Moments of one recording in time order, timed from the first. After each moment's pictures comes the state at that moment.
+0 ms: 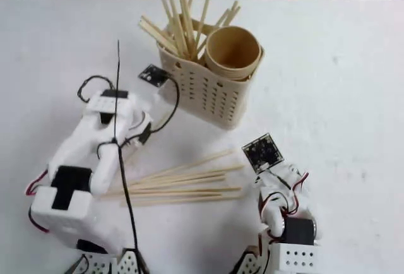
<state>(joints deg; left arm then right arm) -0.1 11.6 26.7 58.1 -22.2 0.7 -102.3 96.4 62.7 36.2</state>
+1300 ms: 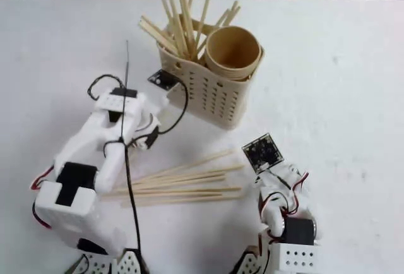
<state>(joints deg) 2.6 13.3 25.3 61.5 -21.2 0.7 -102.3 96.4 62.7 36.2</state>
